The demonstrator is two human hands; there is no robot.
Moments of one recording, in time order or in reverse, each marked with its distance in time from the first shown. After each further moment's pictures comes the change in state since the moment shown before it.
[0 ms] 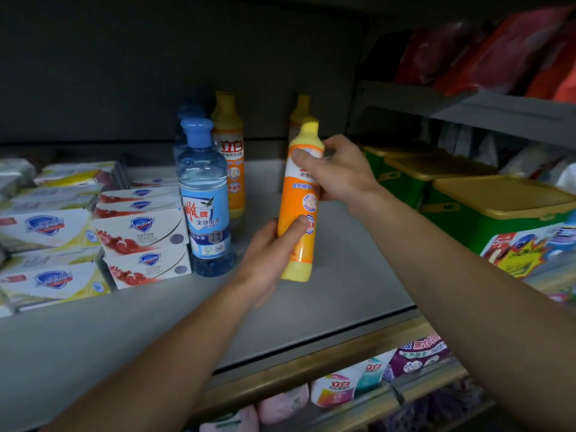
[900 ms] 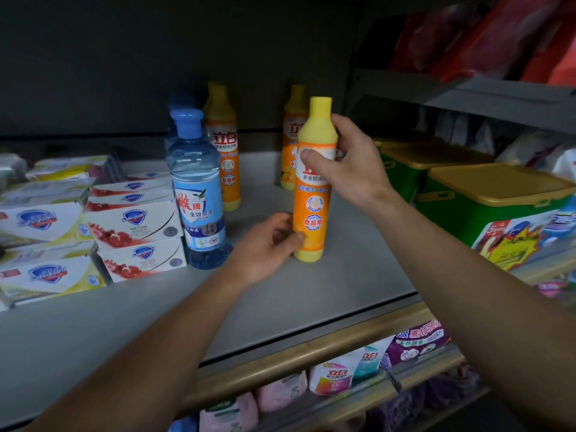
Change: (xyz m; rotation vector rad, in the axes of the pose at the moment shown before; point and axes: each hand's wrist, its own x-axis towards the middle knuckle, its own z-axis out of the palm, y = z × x) left_hand 0.018 -0.013 -0.022 0.643 -0.157 0.258; right_hand -0.016 0.019 -0.023 0.051 -0.019 -0.353
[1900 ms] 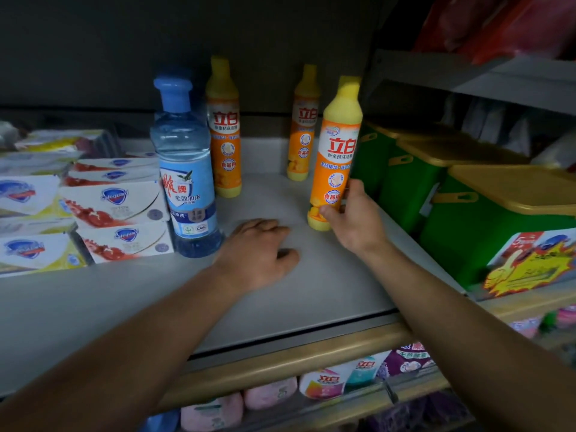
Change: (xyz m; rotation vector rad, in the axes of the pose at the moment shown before) left_hand 0.004 -0.018 0.016 0.850 -0.039 -0.065; right_hand -0.032 0.098 0.018 -0.313 -0.078 0.252
